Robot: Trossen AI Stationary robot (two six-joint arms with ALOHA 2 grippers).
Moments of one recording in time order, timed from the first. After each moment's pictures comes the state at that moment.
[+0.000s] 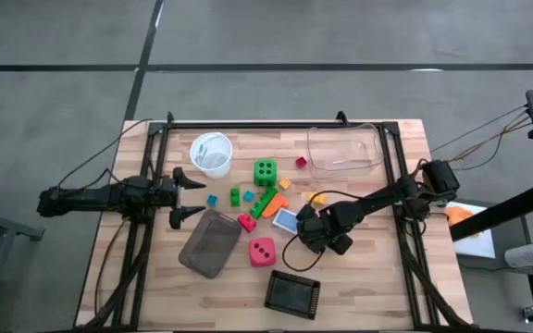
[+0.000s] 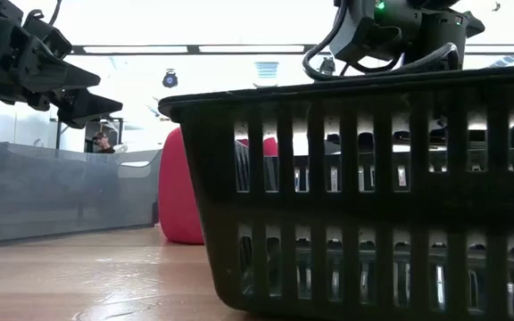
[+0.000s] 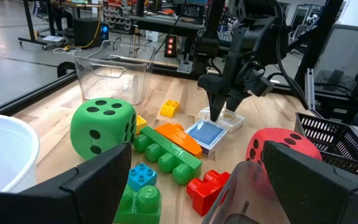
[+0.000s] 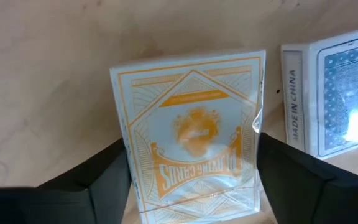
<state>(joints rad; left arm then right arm) 0.01 0.07 0.06 -0.13 -0.06 -0.13 0.28 1.84 1.01 -0.65 0.06 -0.55</state>
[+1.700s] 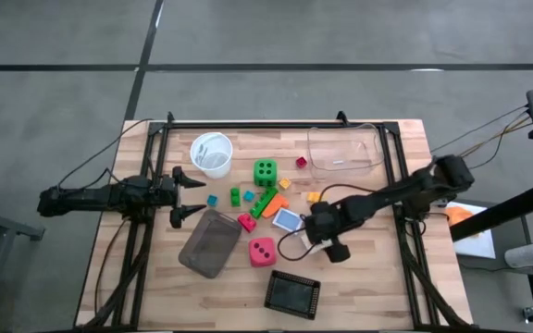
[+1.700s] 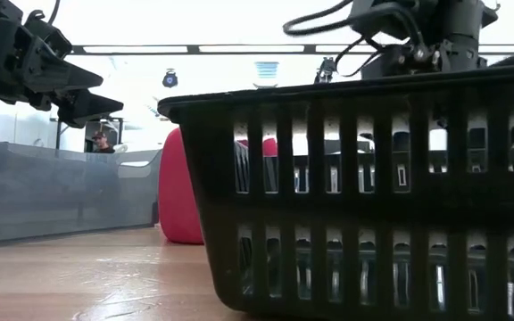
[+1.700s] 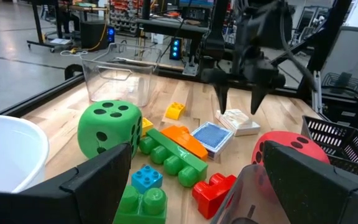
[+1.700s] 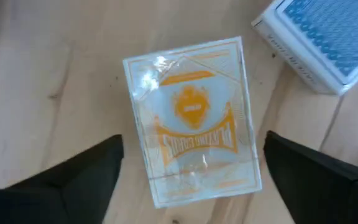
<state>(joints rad) 0.01 0.07 0.06 -0.12 -0.09 -0.13 0.26 1.65 0.95 -0.64 -0.05 0.01</state>
